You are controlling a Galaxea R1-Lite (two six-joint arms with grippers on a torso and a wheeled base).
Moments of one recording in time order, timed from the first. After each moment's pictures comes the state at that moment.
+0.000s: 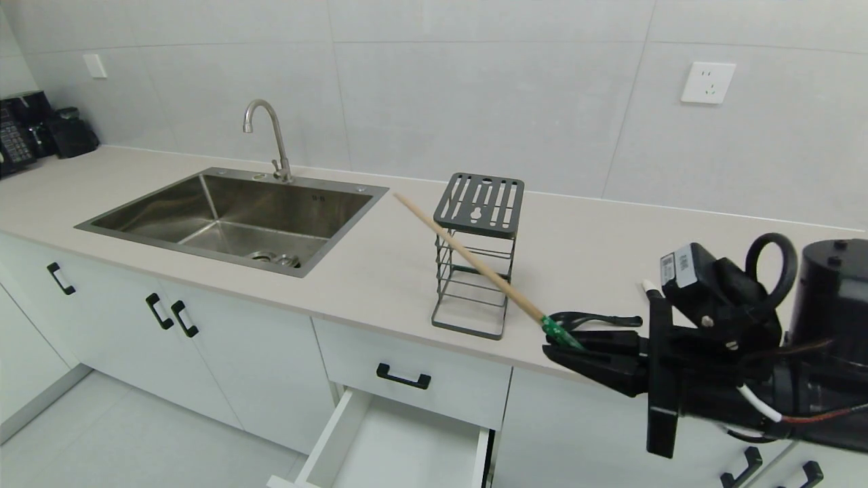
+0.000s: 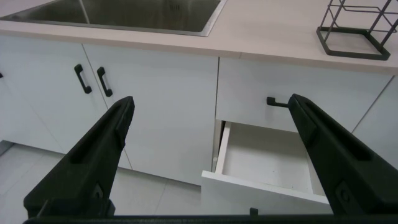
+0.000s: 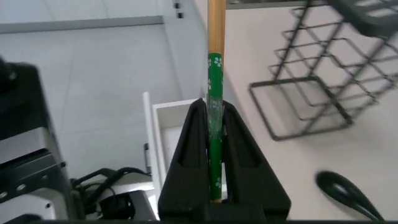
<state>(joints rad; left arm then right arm) 0.00 0.00 0.00 0.00 -0.06 0.02 0.66 1.48 -0.49 -0.68 0.40 -0.19</state>
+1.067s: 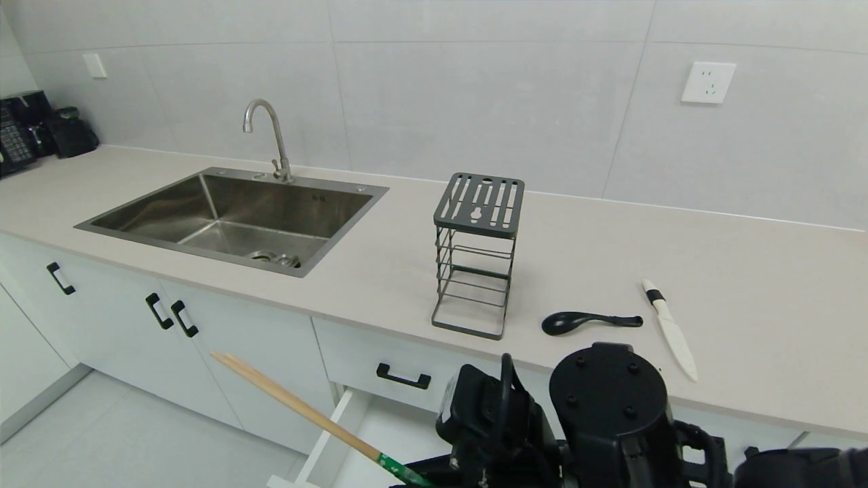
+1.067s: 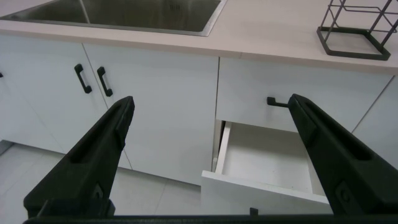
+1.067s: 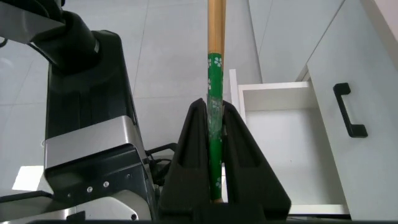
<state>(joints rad) 0.00 0.00 0.00 0.00 -0.06 0.02 1.06 1.85 -0.62 -0.77 0.26 0.01</state>
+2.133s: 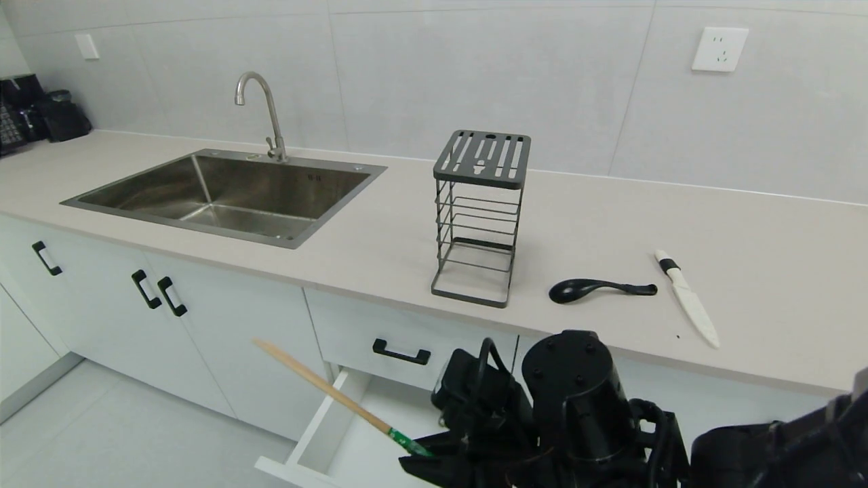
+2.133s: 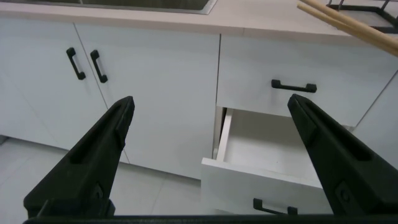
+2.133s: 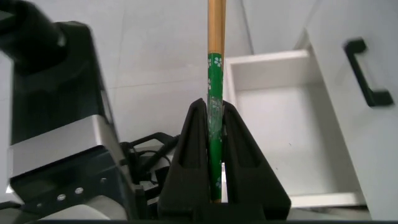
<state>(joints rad) 0.00 0.00 0.00 0.00 -0.06 0.02 0.99 1.93 -0.65 -0.77 0.26 -0.01</state>
